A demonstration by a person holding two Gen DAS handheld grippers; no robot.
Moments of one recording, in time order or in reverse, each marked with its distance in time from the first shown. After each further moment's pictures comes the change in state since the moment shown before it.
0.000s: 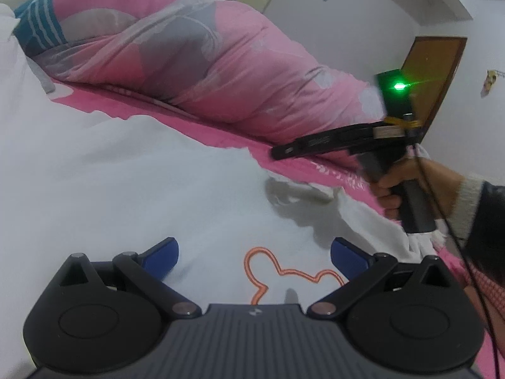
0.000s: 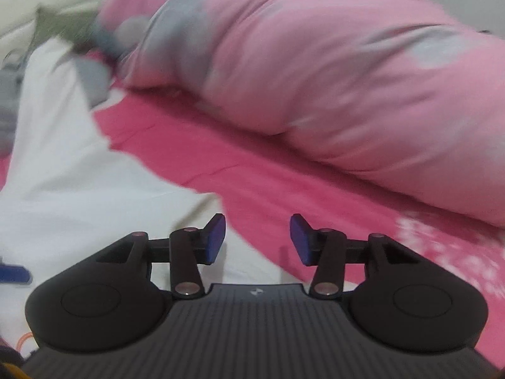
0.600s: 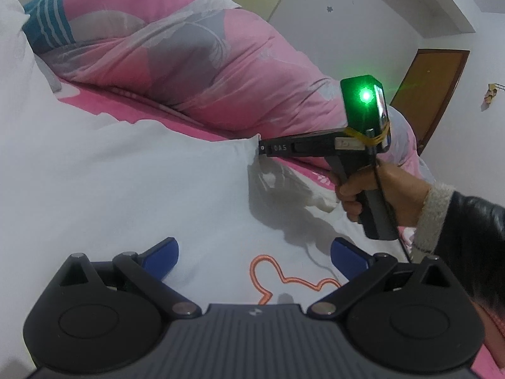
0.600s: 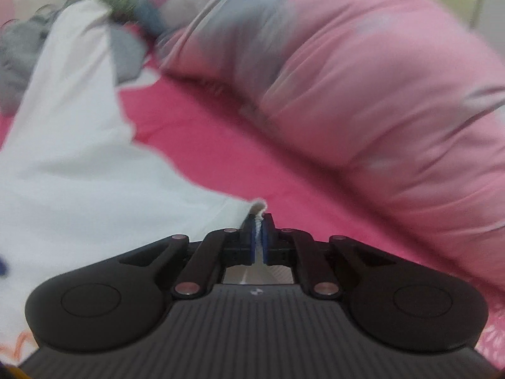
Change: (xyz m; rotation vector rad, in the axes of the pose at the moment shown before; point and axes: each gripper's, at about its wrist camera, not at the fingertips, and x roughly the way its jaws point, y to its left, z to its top) left arm -0.005 0.005 -0.002 -0.025 -0.031 -0.005; right arm 0.025 0.043 0.018 -0.181 -0.102 -0.054
